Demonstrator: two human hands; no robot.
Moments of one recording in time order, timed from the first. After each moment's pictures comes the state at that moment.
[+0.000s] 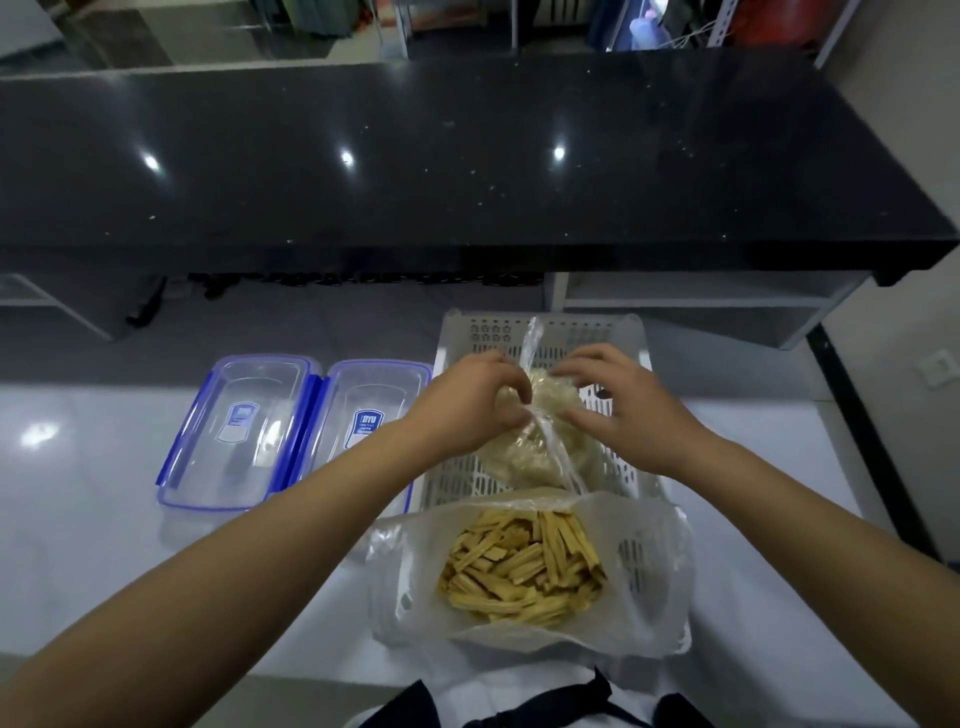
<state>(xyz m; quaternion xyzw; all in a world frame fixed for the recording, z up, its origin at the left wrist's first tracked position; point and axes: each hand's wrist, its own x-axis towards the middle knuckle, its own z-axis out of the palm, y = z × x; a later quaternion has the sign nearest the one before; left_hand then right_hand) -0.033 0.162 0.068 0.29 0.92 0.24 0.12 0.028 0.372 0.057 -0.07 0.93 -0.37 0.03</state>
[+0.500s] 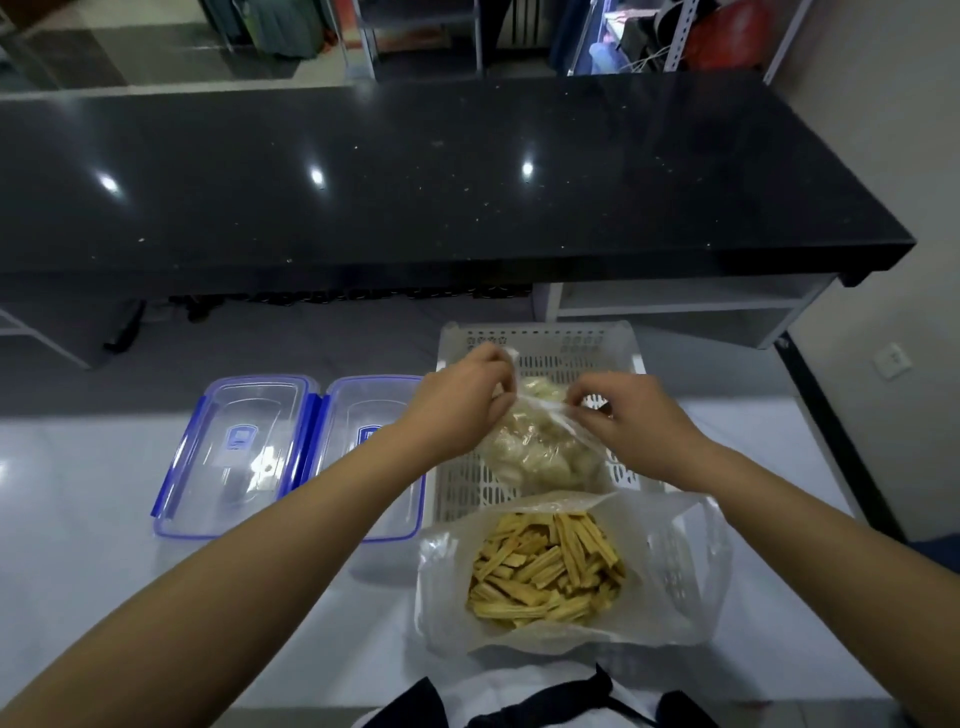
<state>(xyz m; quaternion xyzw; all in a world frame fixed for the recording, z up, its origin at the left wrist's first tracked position) -0.045 0.148 0.073 0.32 0.92 0.19 0.07 0.036 0.356 0.067 -0.02 0.94 -0.33 0.01</state>
